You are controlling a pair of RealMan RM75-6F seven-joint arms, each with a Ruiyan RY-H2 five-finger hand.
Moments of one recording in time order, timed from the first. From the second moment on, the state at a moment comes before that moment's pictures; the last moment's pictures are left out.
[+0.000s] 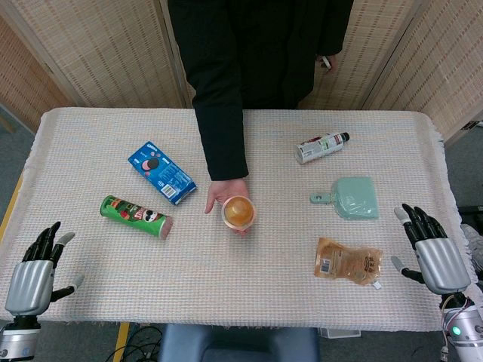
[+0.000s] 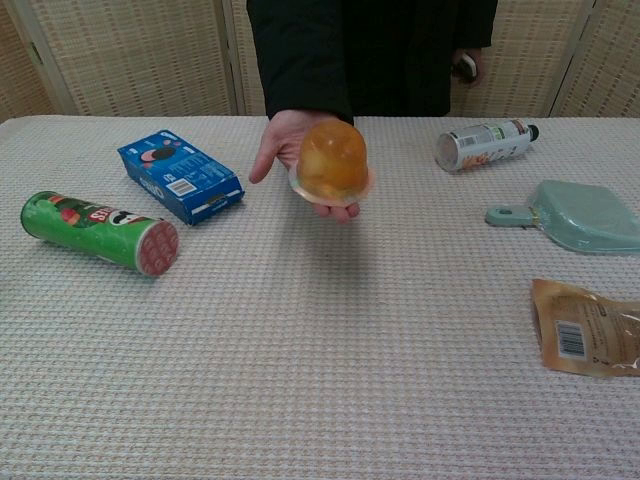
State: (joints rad) left arm -0.07 -1.19 -0.05 -1.77 1.50 1.53 0.26; right arm 0.13 -1.06 0.04 -1.69 -1.54 1.43 -0.08
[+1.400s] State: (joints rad) left arm -0.05 -1.18 -0.03 -1.73 1.48 1.52 0.18; right arm 0.77 -1.34 0.28 -1.72 -1.27 0.80 -0.31
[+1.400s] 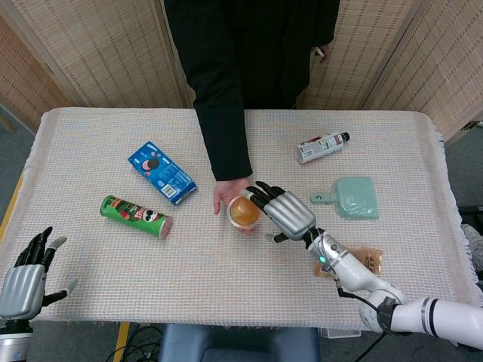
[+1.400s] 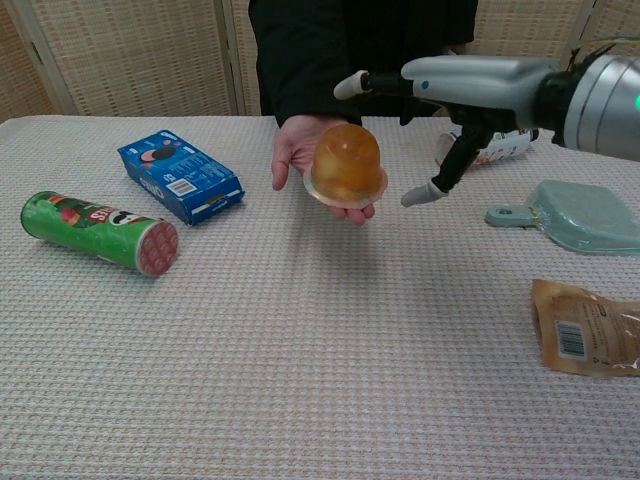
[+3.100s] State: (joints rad) left arm -0.04 -1.18 -0.02 -1.70 1.51 1.53 0.12; right arm 0.69 -1.28 0.13 -1.60 -1.18 1.02 -0.30
